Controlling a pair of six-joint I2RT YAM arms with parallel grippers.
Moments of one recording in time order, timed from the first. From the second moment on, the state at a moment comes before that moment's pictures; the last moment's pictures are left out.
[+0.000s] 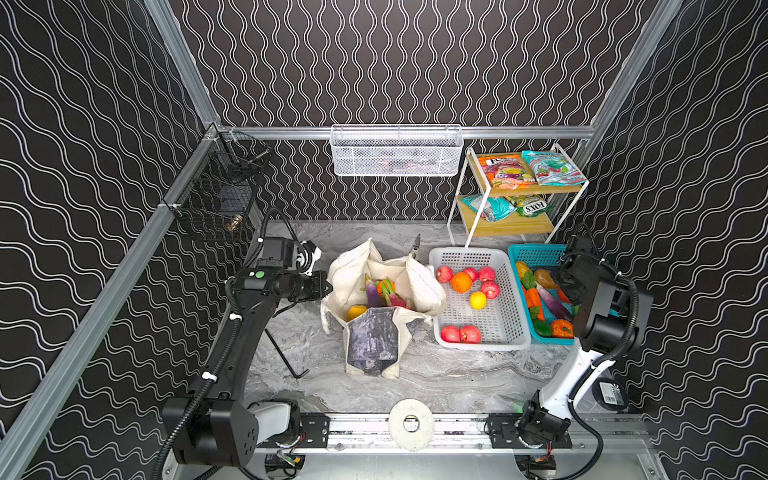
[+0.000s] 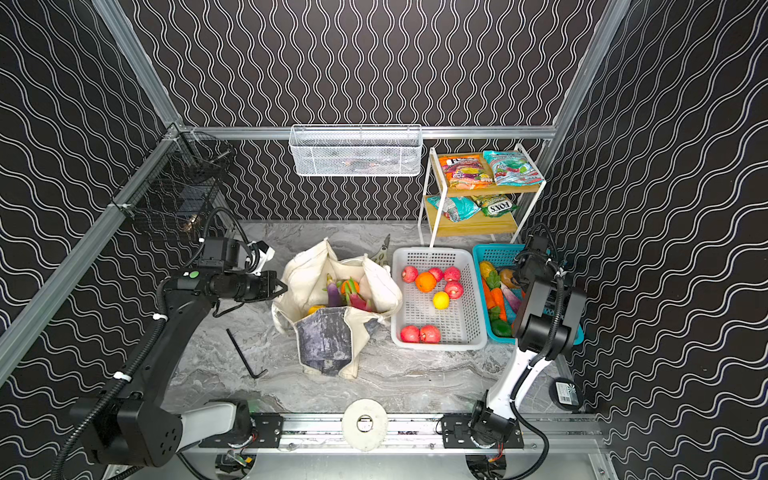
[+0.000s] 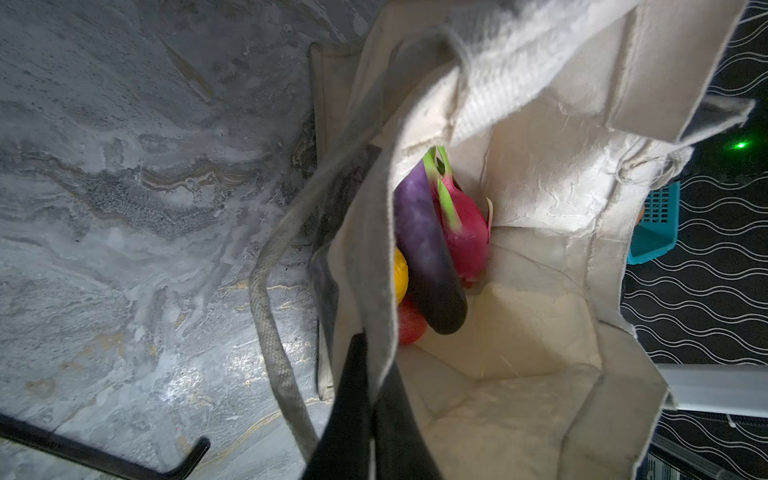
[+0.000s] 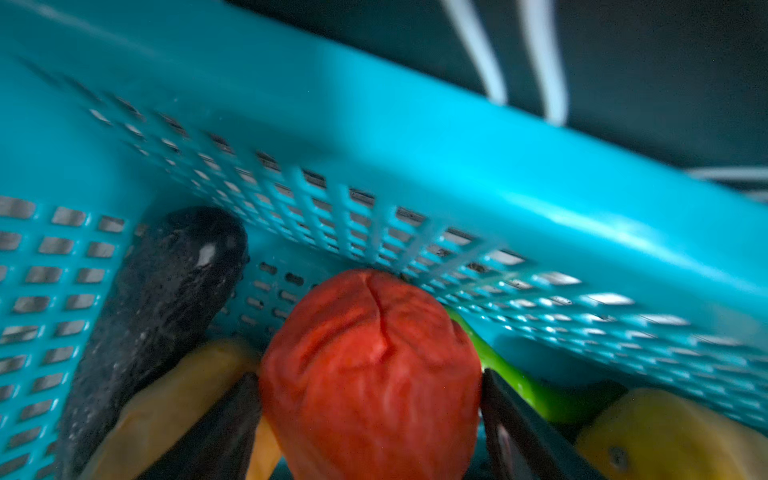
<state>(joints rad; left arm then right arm) -0.06 1.24 1.19 -0.95 0.47 -0.15 -0.39 1.99 1.43 -0.59 0.38 0.76</state>
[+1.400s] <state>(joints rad) -0.06 1.19 1.18 -0.95 0.48 -0.15 -0.39 1.64 1.33 -0.60 0.28 0.76</state>
